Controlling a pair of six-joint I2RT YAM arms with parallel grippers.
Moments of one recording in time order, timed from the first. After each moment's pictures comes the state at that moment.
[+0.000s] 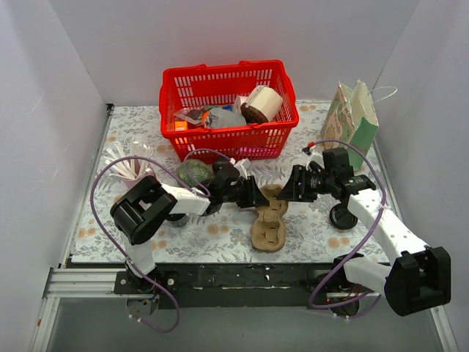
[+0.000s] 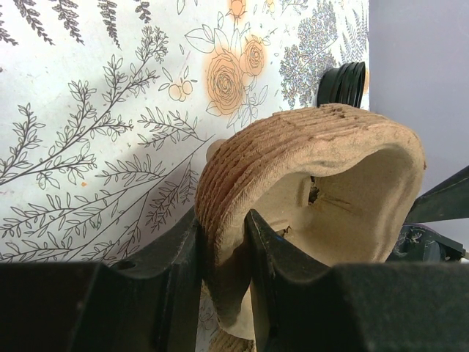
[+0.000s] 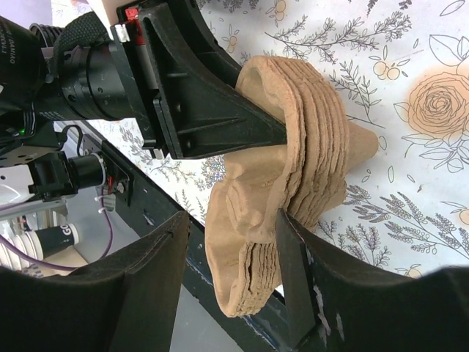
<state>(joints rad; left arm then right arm) -0.81 1.82 0.84 0.47 0.35 -0.92 0.29 1.11 0.79 -0.53 -0.66 0.41</state>
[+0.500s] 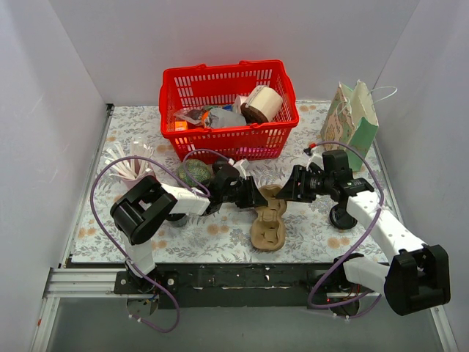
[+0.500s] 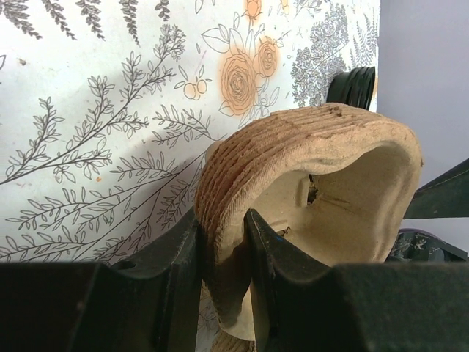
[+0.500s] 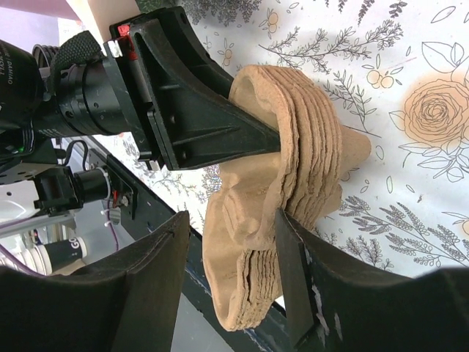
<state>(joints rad) -0.80 1.82 0.84 0.45 0.34 -0.93 0.29 1.13 0.75 -0.45 -0.65 0.47</state>
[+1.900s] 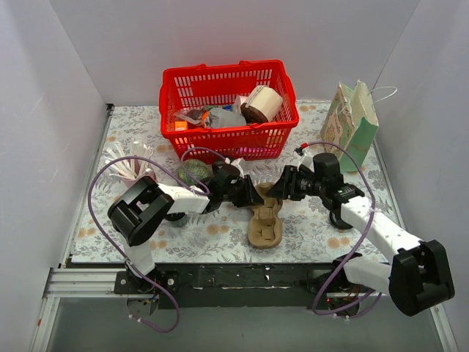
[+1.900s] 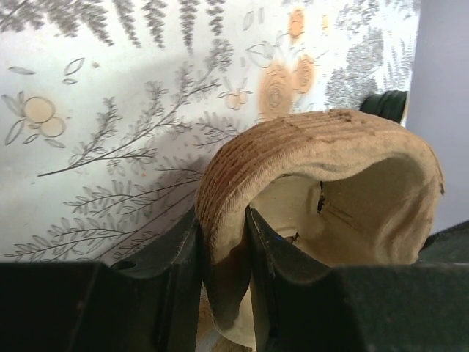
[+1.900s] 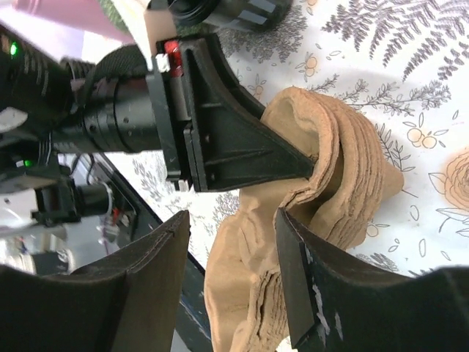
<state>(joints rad) -0.80 1.80 0.86 0.33 0.25 -0.93 0.40 1.14 0.64 -0.11 -0.59 0.61</state>
